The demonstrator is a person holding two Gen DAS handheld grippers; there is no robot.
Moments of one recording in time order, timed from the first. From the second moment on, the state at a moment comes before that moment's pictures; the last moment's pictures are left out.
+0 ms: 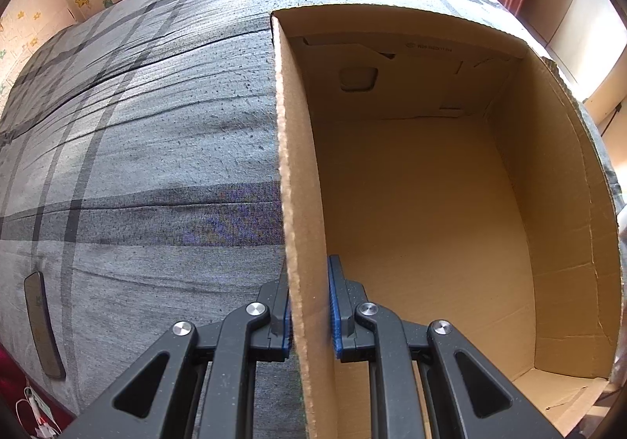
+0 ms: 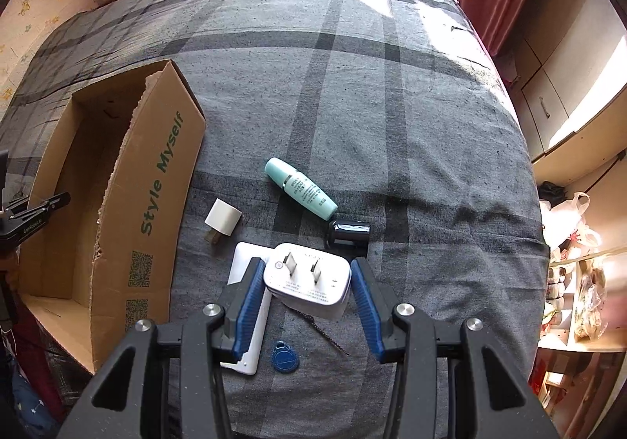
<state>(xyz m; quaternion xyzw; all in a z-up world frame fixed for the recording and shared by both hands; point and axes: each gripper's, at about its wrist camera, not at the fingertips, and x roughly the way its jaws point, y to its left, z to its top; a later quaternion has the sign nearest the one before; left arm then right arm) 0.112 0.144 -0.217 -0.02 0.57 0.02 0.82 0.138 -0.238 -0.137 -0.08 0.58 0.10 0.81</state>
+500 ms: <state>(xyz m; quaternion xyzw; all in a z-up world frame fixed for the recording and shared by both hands) 0.112 0.153 -0.220 -0.03 0.57 0.01 0.82 0.150 -0.145 -0.083 -0.11 0.54 0.19 0.81</state>
